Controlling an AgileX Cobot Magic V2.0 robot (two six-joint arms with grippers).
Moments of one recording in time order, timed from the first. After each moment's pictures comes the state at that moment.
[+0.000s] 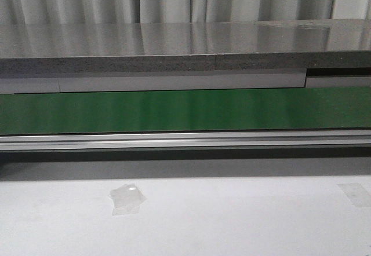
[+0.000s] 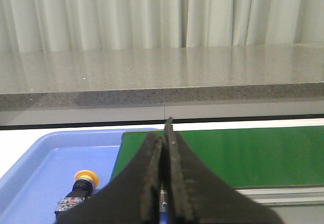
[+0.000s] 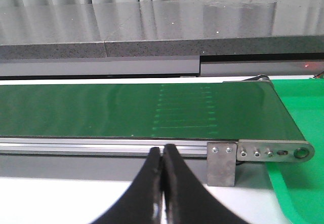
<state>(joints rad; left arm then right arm) -0.01 0.00 0.00 0.11 0.04 -0.11 0.08 -0.01 0.03 0.05 0.13 0.01</state>
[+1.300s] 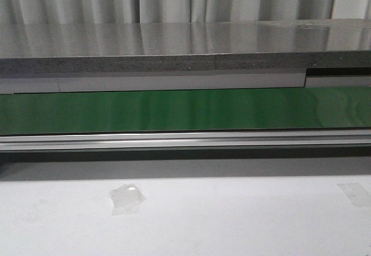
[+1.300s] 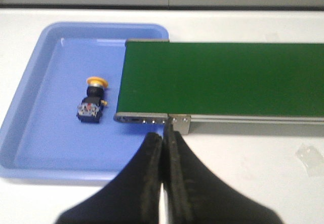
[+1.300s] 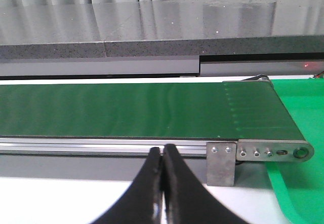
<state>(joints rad) -0.01 0.64 -0.87 0.07 0.96 -0.11 0.08 -0.01 0.03 0.05 0.13 0.01</state>
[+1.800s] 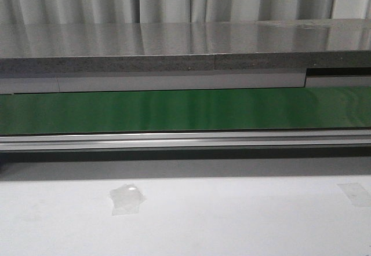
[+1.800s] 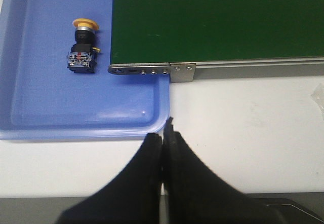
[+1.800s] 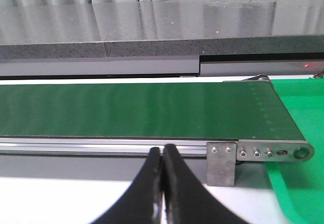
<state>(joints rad) -0.01 0.83 -0.94 0.07 1.10 -0.05 0.08 -0.01 0.03 0.05 0.13 0.01</state>
